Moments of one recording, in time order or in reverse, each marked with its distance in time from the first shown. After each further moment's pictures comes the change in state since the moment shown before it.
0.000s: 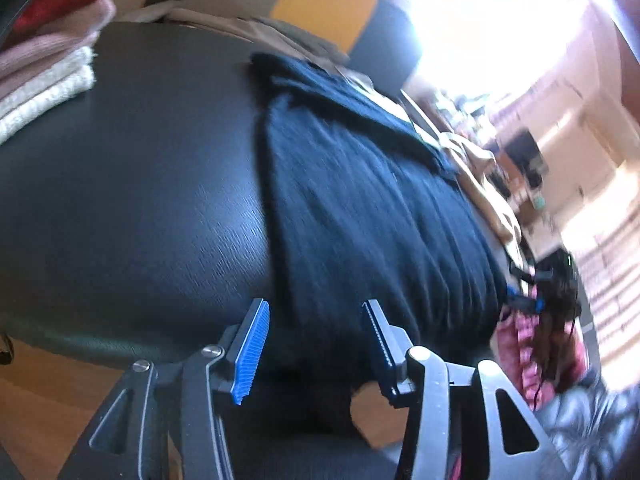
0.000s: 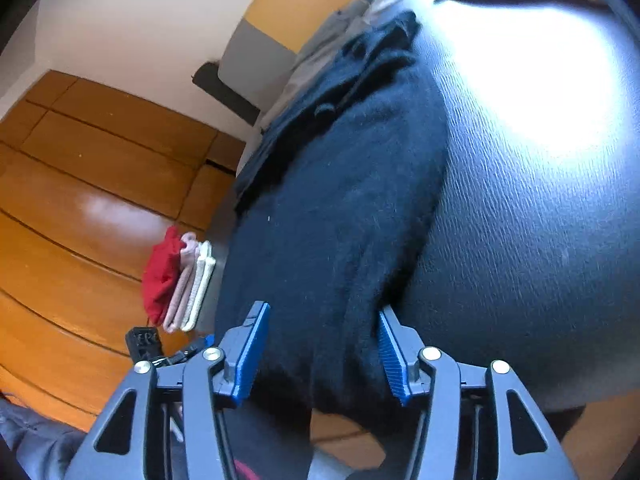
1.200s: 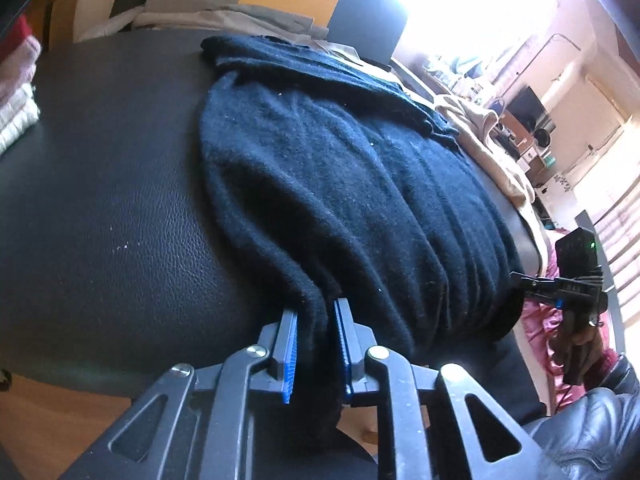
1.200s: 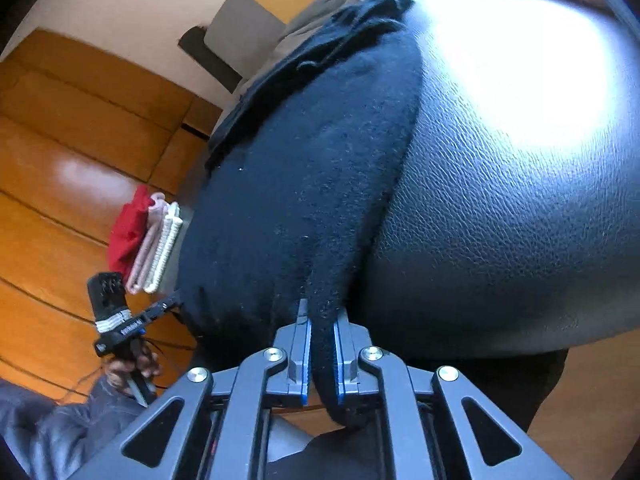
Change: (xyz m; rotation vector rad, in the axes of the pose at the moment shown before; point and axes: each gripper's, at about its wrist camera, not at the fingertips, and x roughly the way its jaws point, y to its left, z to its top) left arm 0.033 -0.052 0.006 0.115 0.054 0.095; right arm 0.001 0.006 -0.024 -0.059 0.063 -0.156
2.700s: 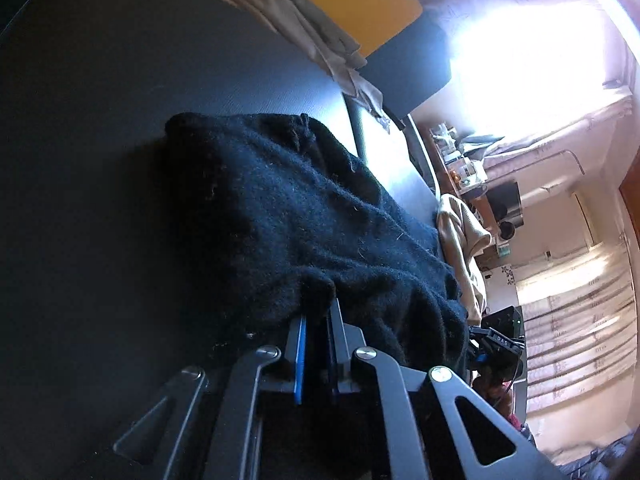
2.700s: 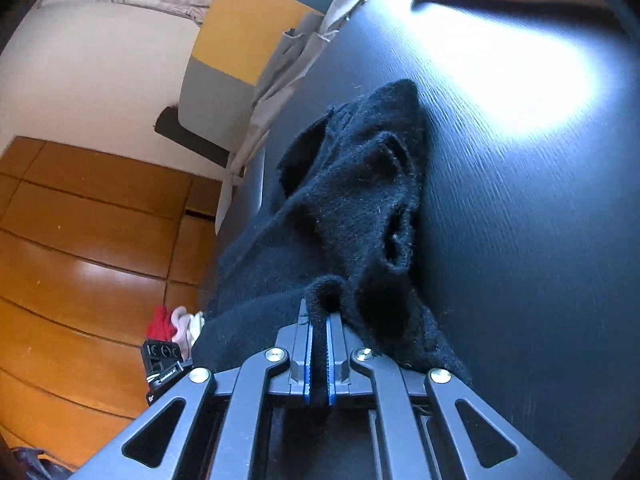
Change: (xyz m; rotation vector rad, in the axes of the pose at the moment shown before) left arm 0.068 0.082 0.134 -0.359 0.012 -0.287; right arm 0.051 -0.017 0.138 0.242 -0.132 0.117
